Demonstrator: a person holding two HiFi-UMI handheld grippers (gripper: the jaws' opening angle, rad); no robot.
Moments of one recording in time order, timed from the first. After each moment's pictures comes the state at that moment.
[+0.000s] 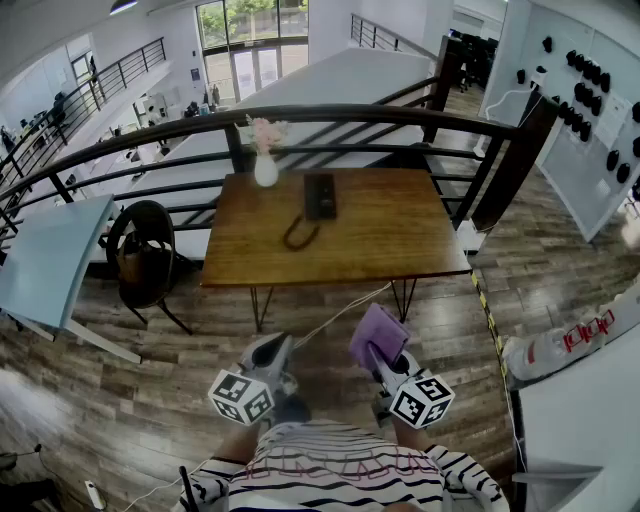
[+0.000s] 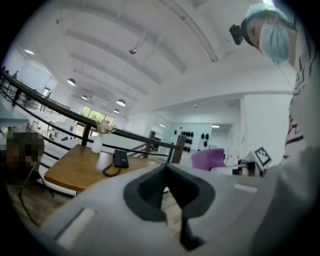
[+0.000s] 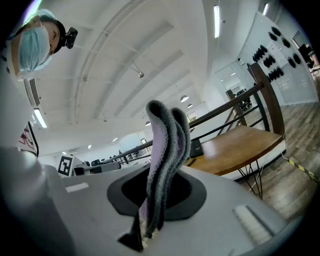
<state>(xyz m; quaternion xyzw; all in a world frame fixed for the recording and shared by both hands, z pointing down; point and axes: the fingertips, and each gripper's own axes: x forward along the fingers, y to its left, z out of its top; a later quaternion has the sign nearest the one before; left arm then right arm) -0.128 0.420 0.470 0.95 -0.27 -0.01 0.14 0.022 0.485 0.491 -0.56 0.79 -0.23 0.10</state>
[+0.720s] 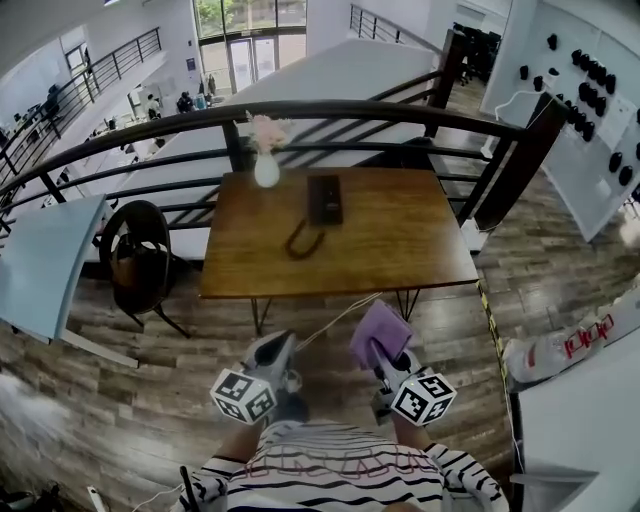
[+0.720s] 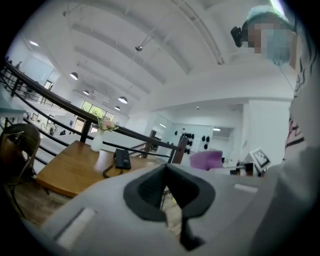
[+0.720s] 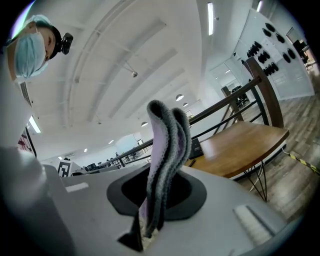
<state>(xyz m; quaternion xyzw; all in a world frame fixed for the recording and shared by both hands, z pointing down) -0.128 0.317 0.479 0.95 -0.26 -0.02 0.17 0.021 0.380 0.497 -0.57 0.77 -0.25 0.11</state>
